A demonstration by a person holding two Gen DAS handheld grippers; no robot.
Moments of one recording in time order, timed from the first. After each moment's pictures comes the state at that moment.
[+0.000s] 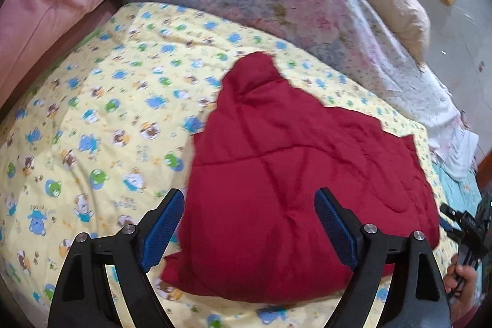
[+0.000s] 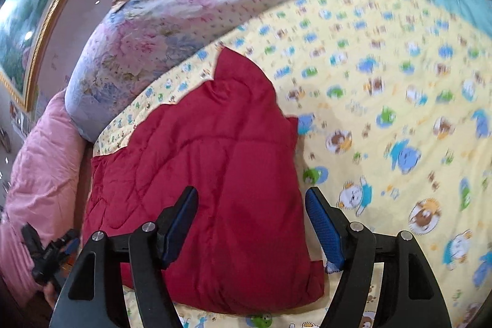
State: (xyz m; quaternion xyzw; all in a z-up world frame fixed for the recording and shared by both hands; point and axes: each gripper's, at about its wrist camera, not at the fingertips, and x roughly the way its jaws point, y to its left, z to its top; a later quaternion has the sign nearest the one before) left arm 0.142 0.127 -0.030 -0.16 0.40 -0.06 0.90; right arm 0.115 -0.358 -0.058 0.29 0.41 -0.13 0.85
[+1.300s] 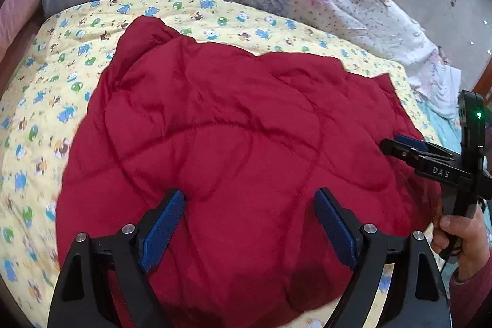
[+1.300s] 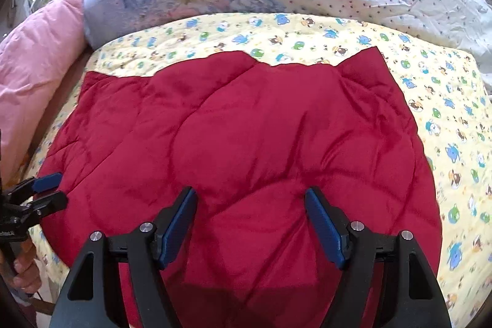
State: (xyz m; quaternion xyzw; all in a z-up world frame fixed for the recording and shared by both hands) left arm 0.237 0.051 -0.059 -0.07 0.46 -0.14 0.87; right arm 0.243 -0.275 -0.091 0.09 0.51 -0.07 0.85
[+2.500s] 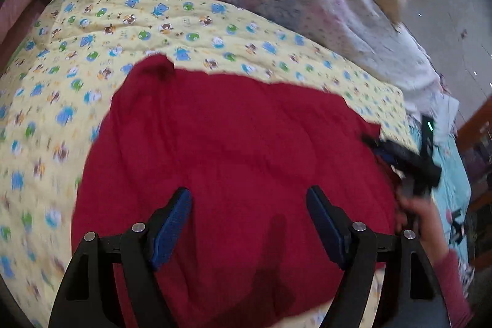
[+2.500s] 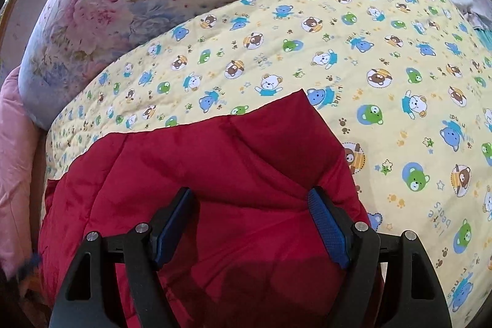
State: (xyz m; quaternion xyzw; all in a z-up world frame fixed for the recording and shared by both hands) left arm 0.255 0.049 -0.056 -0.13 0.47 -0.13 0.86; right arm 0.273 -0.388 -0.118 0.24 0.50 -0.17 0.81
